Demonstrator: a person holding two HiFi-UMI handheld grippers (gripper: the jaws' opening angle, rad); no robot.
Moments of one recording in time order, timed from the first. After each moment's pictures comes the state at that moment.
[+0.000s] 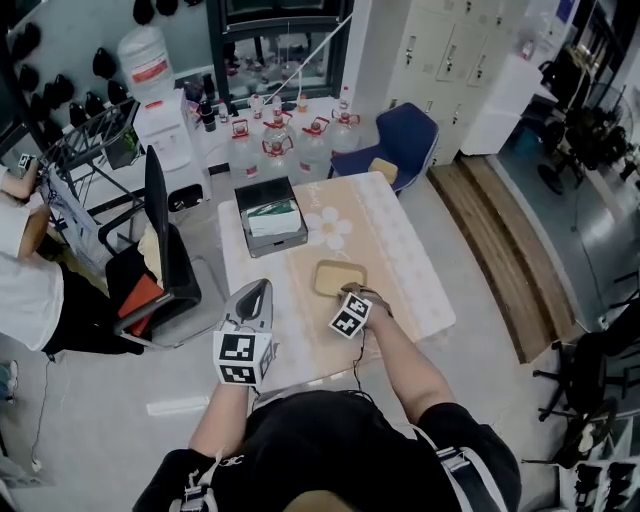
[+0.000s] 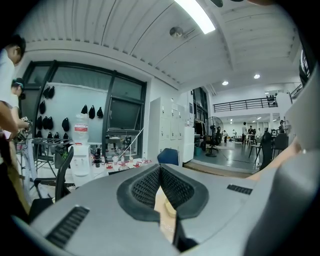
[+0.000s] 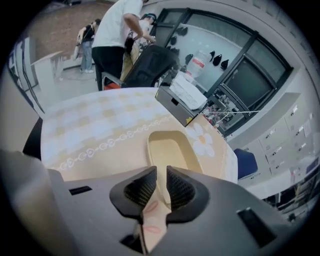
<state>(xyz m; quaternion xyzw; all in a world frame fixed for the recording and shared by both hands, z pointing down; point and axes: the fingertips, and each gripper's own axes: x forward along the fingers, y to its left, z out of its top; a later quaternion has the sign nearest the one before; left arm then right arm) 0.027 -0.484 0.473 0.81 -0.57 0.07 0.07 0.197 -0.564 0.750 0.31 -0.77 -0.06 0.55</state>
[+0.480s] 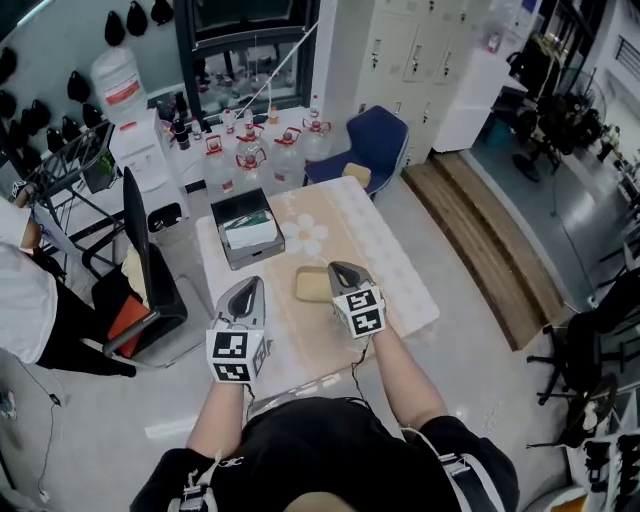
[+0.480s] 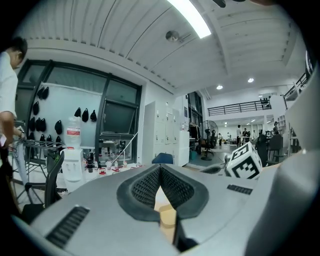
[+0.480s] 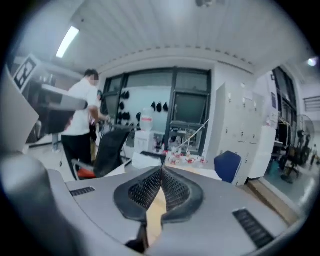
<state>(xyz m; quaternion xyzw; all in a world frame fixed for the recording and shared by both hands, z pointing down) 0.055 -0.492 0.452 0.83 -0.55 0.05 0.05 0.211 -0.566 0.546 0.49 -0.85 0.03 0.18</state>
